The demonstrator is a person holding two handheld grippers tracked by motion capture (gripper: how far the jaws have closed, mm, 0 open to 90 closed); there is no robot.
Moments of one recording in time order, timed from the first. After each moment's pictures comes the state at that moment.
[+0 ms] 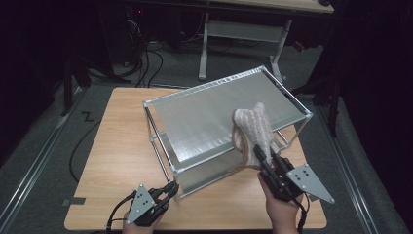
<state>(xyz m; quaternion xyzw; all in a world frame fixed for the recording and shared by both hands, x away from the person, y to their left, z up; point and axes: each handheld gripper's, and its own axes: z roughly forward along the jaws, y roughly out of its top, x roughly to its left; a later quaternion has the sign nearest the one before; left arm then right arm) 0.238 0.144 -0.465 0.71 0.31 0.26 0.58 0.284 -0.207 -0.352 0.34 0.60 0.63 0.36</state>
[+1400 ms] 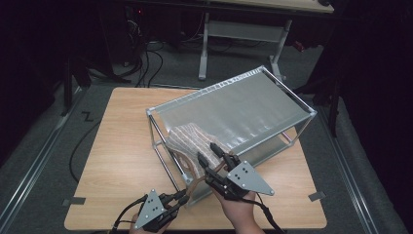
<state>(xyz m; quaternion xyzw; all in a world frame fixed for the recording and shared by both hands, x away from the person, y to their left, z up) 0.231 0.125 -0.464 0.73 0.27 0.22 0.59 0.284 -0.103 -0.362 0.27 0.66 0.63 0.31</state>
